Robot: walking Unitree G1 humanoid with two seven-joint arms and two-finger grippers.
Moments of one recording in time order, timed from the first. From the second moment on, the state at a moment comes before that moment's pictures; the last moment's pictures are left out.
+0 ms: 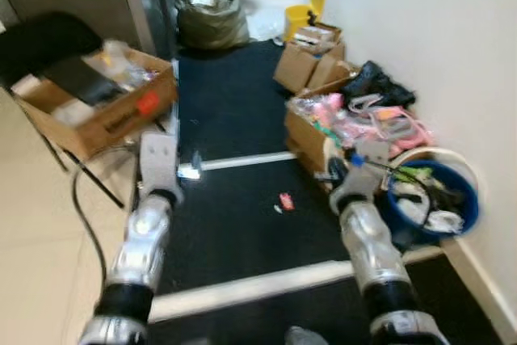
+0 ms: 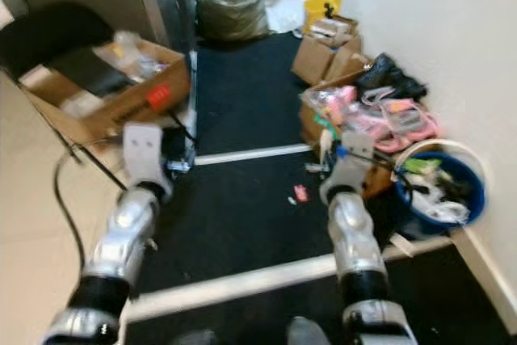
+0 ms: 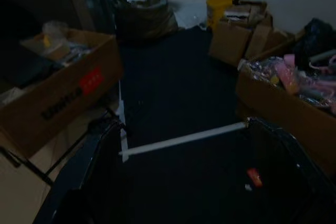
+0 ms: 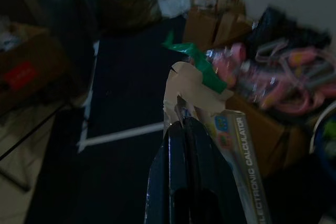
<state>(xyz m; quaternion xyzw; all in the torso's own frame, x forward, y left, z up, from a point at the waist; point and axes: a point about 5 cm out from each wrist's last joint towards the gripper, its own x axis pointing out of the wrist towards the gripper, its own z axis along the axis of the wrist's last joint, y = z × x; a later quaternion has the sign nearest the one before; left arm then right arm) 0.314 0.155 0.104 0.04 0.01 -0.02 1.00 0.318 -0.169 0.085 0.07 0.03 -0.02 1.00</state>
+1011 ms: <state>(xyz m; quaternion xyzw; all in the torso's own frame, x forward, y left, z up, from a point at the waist) 0.366 0.190 0.177 0.07 -0.09 0.01 0.99 0.319 -0.164 0.084 0.08 0.03 -0.02 1.00</state>
